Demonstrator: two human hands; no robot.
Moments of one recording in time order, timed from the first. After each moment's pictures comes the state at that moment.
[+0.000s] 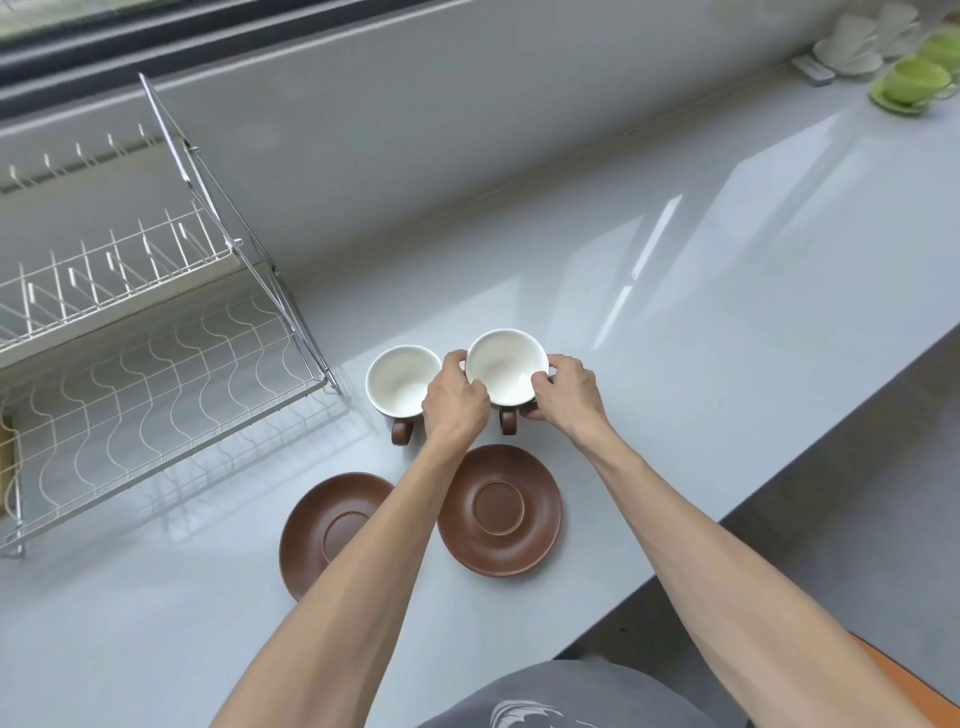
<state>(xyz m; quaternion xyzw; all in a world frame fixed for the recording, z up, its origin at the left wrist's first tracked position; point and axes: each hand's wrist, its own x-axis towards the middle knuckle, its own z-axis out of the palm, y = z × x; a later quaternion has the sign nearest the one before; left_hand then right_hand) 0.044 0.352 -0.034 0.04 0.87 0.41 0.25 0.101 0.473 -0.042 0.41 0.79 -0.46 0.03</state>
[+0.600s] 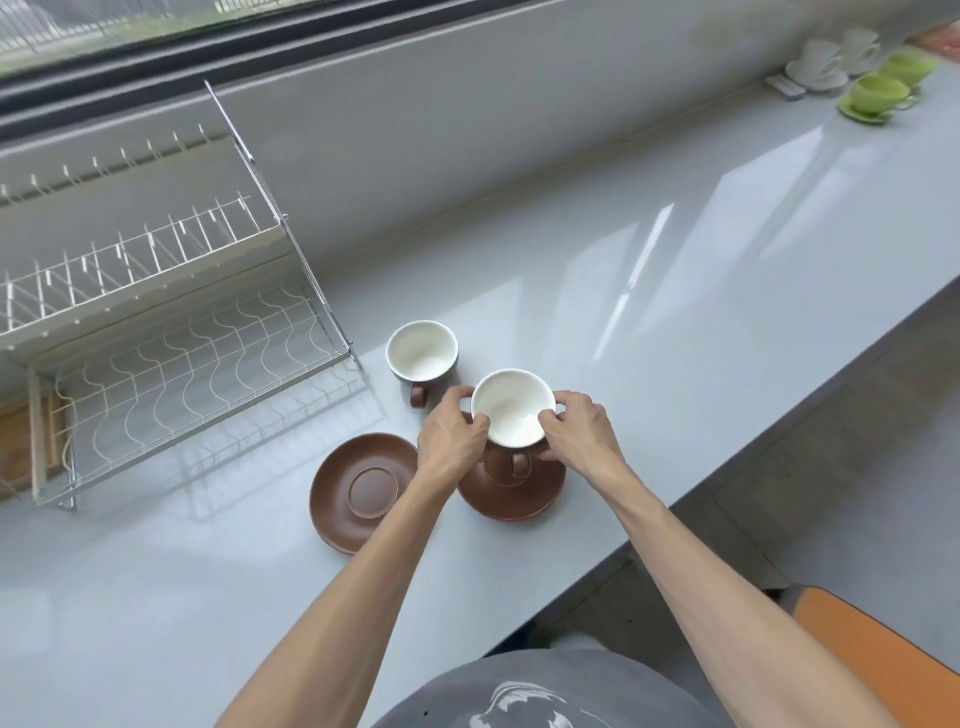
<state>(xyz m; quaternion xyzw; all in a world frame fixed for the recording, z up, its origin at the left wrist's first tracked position) 0.112 0.280 -0.037 0.06 0.86 0.41 0.28 0.191 0.417 -0.038 0.39 0.80 -0.45 0.03</state>
